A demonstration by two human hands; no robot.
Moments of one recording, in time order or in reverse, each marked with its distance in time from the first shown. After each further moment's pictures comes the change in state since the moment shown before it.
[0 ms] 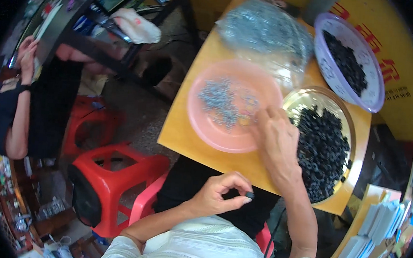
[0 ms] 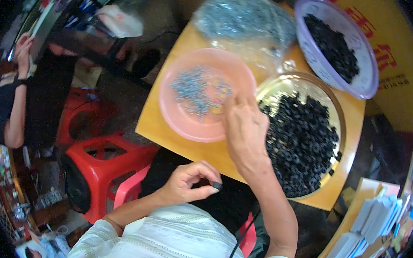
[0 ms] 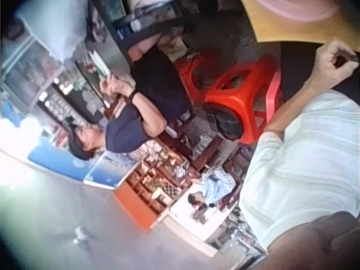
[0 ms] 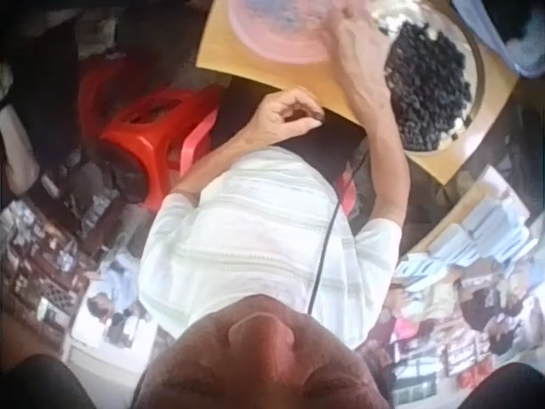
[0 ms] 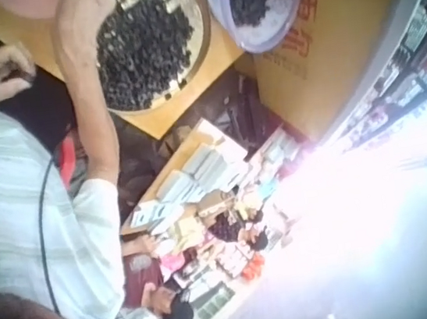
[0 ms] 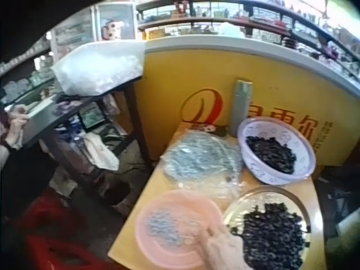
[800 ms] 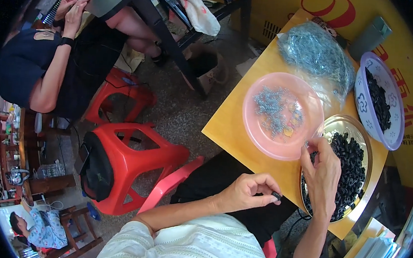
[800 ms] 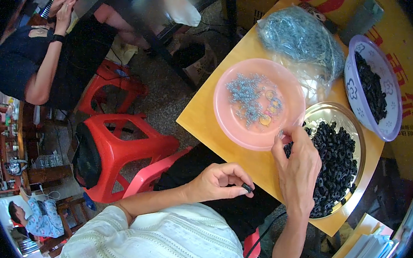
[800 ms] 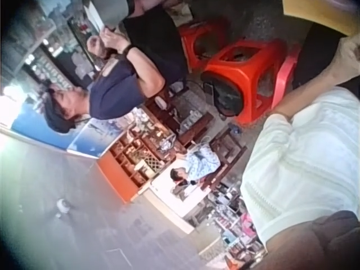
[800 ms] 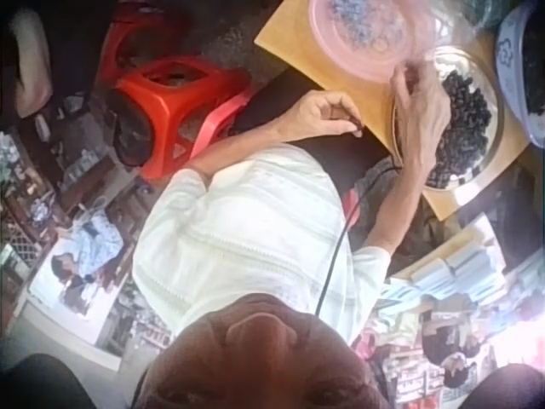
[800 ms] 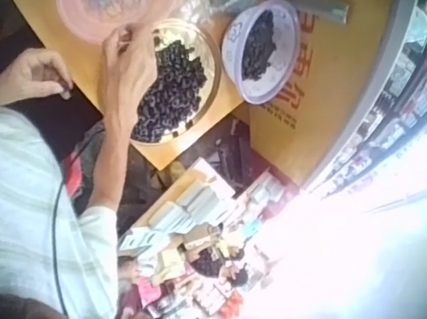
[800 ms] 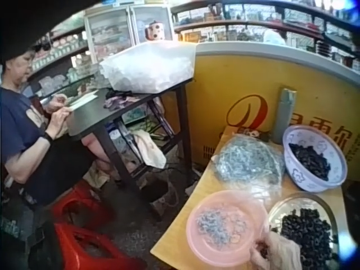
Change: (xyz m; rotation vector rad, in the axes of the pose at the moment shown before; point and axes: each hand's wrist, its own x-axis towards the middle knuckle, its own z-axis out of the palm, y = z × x) left_hand -0.009 -0.002 -0.011 -0.221 -0.013 -0.059; right_hand -0.024 -0.017 -0.041 0.381 -0.011 0.214
